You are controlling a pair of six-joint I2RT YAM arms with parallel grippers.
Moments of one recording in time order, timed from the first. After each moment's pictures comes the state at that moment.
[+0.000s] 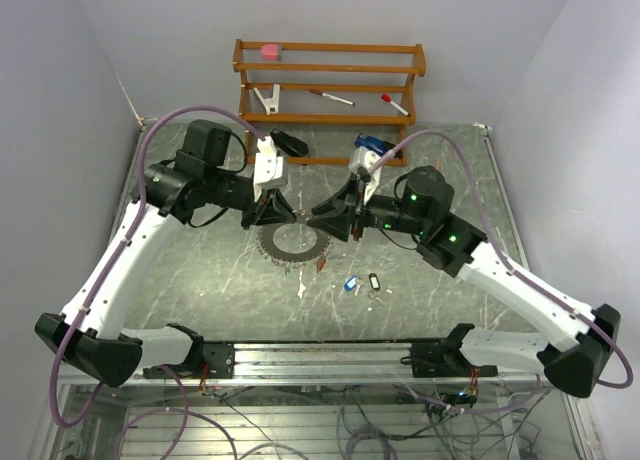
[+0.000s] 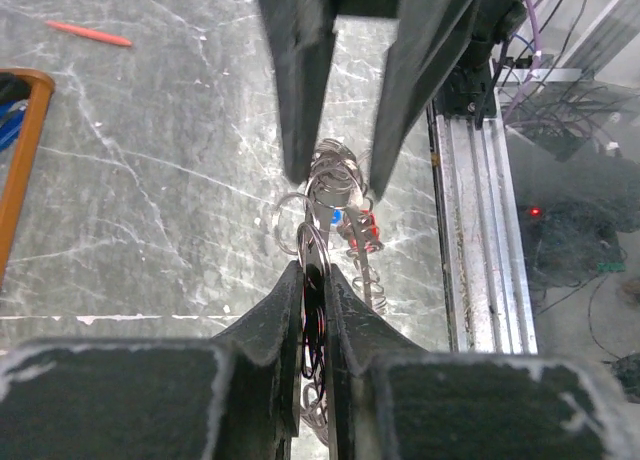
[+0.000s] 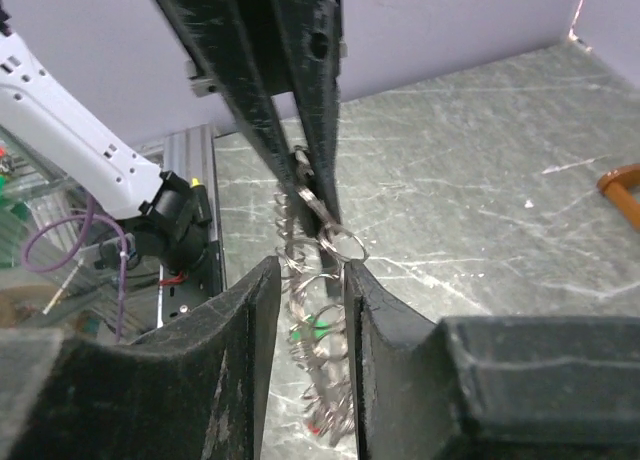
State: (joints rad) left arm -0.44 1.26 1.49 -0.98 0.99 0.69; right arm 0.81 1.15 1.06 0.03 -0.55 0.12
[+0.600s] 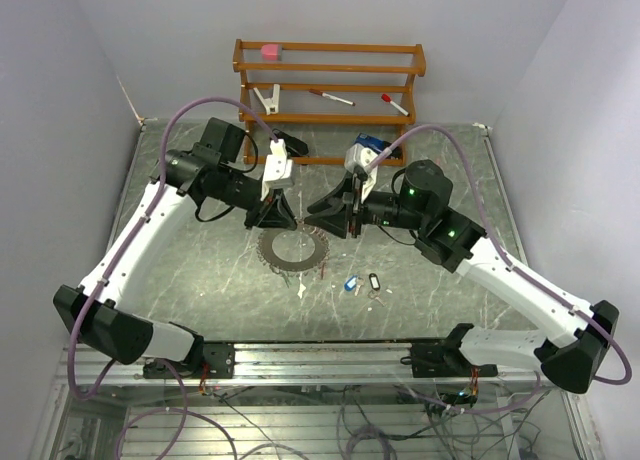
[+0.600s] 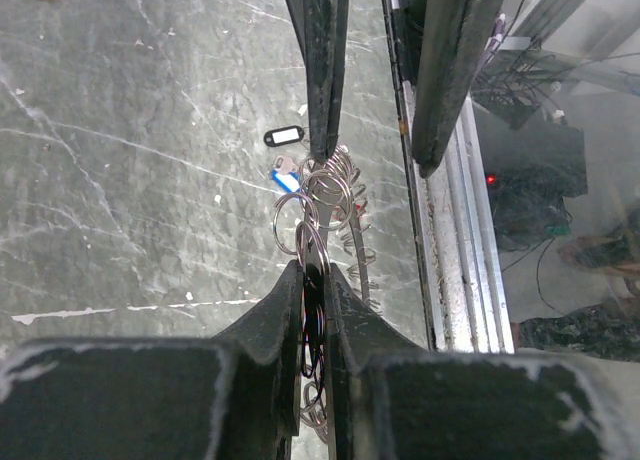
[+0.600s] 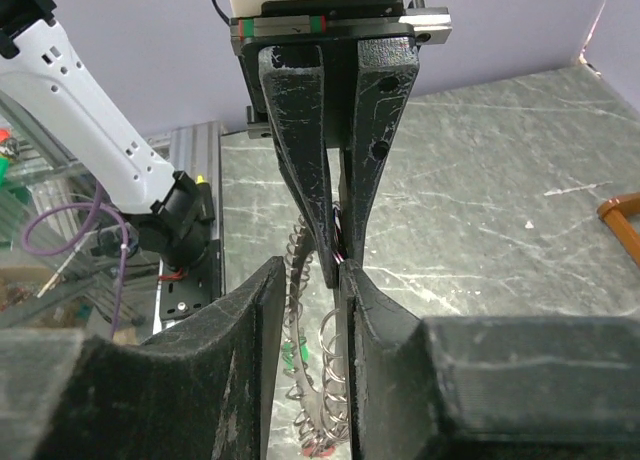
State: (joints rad) left arm -0.44 1.37 1.53 -1.13 1.02 0.82; right arm 0.81 1.15 1.12 -0.01 -0.59 0.06
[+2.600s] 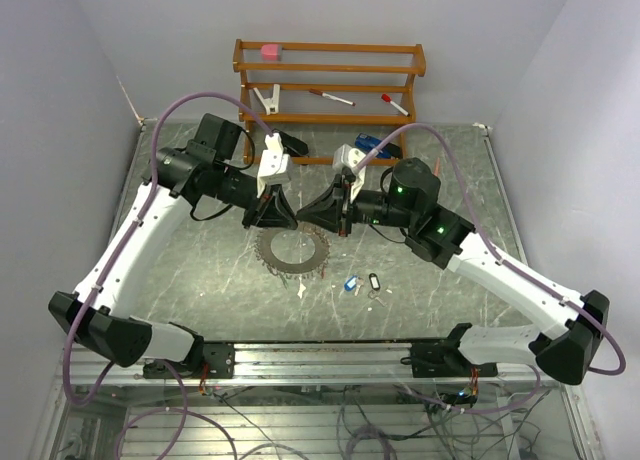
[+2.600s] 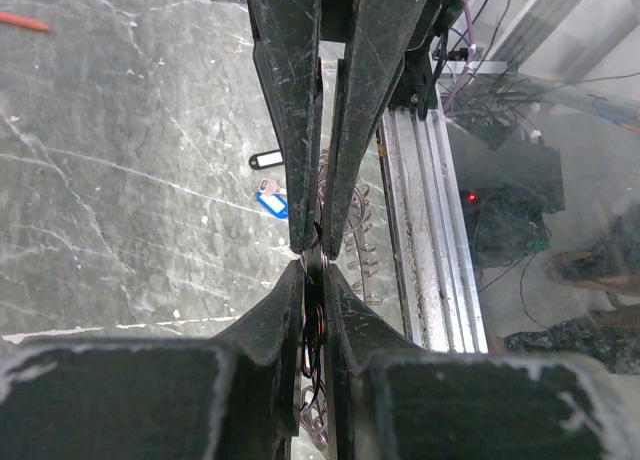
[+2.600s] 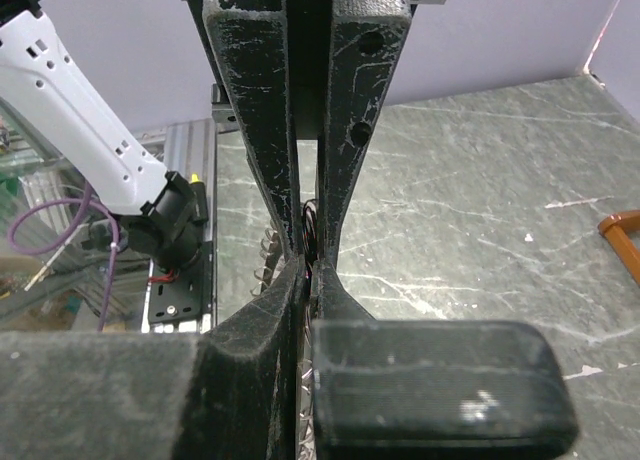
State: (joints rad) left arm -0.44 1.37 1.59 -1.17 1.07 0.77; right arm 0.84 1.21 1.15 0.00 -0.58 0.02
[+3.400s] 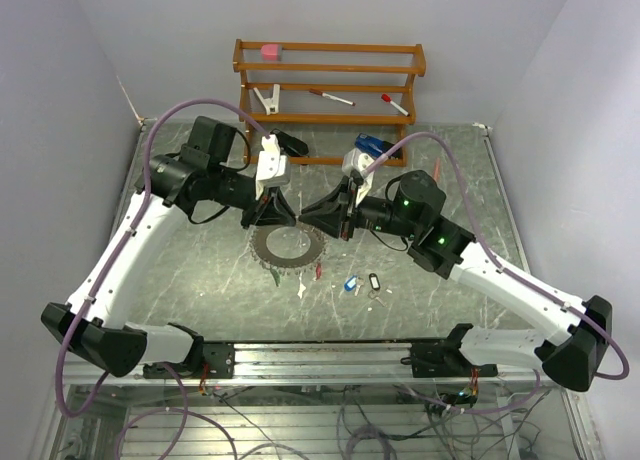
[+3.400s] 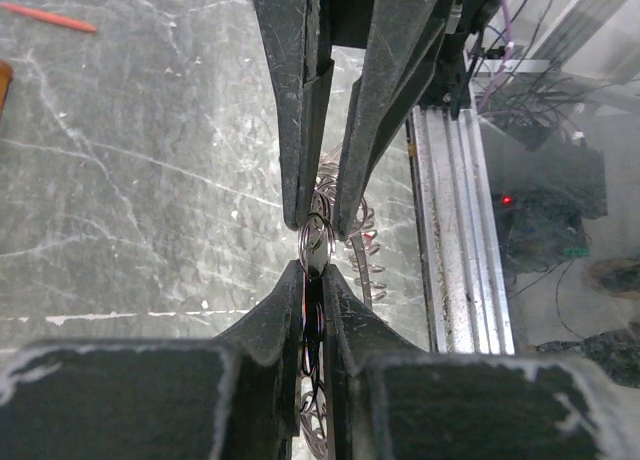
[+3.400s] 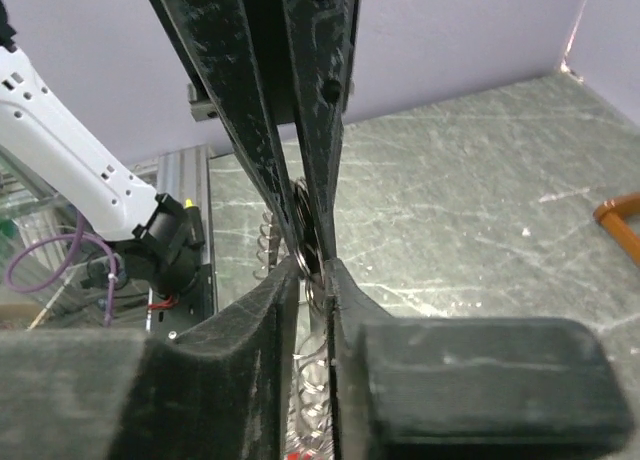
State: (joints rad) left arm -0.44 1.31 1.55 -1.09 1.03 0.73; right arm 0.85 1.16 1.04 0.14 -0.51 0.11
